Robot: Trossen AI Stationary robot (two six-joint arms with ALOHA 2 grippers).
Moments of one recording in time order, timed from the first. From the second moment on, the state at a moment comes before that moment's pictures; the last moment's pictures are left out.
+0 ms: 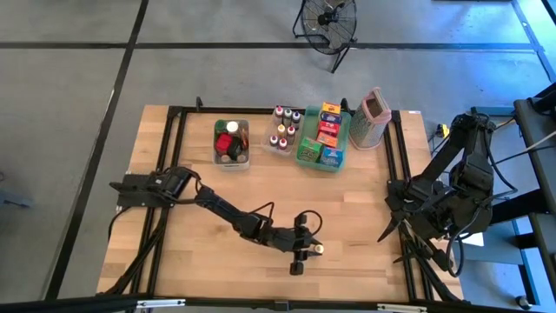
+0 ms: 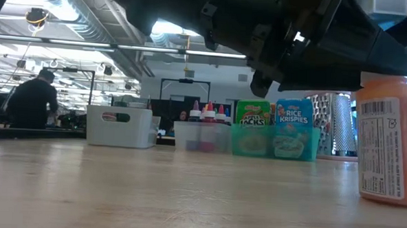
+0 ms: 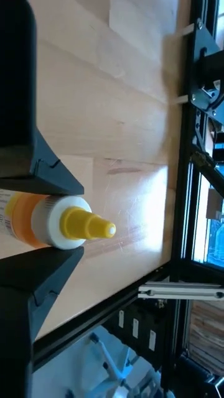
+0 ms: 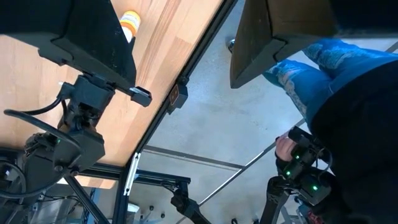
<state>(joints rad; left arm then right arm) -0.38 2.21 1.39 0.45 -0.24 -0.25 1.07 0.98 1.18 -0.66 0.39 0.36</state>
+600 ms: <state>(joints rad) -0.36 1.83 1.64 -0.37 -0.58 -0.37 1.07 0.98 1.18 -0.66 0.38 0.29</state>
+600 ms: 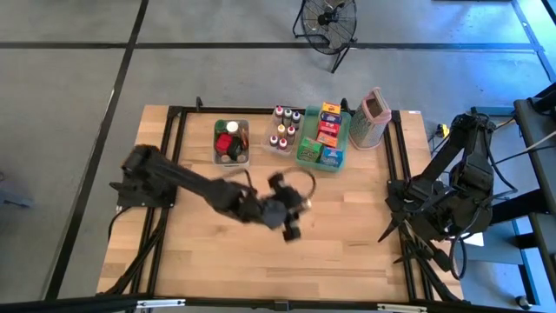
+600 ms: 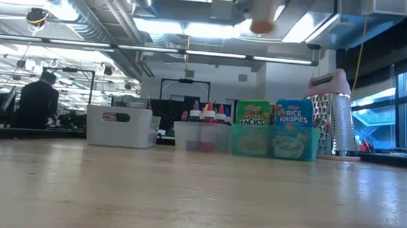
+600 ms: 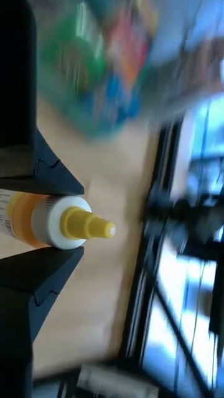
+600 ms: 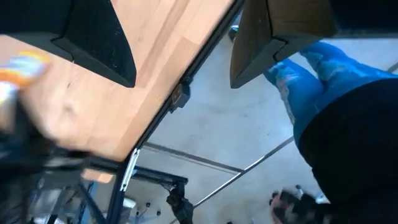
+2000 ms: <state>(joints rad) 0.55 1.74 1.61 -0.45 -0.01 0.05 0.99 0.97 1.18 -0.70 0.74 0.30</state>
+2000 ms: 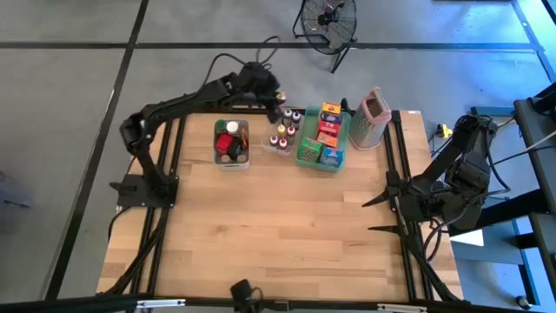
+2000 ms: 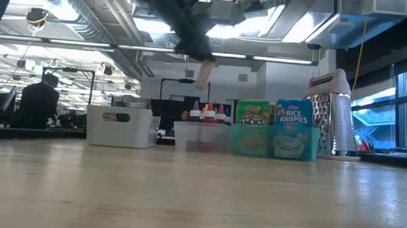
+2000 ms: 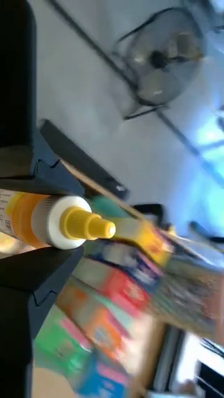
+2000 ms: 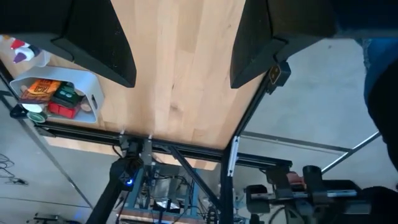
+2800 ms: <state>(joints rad) 0.55 1.50 0.92 0.25 -0.01 -0.09 0.85 0.94 1.18 -0.78 0.79 0.30</state>
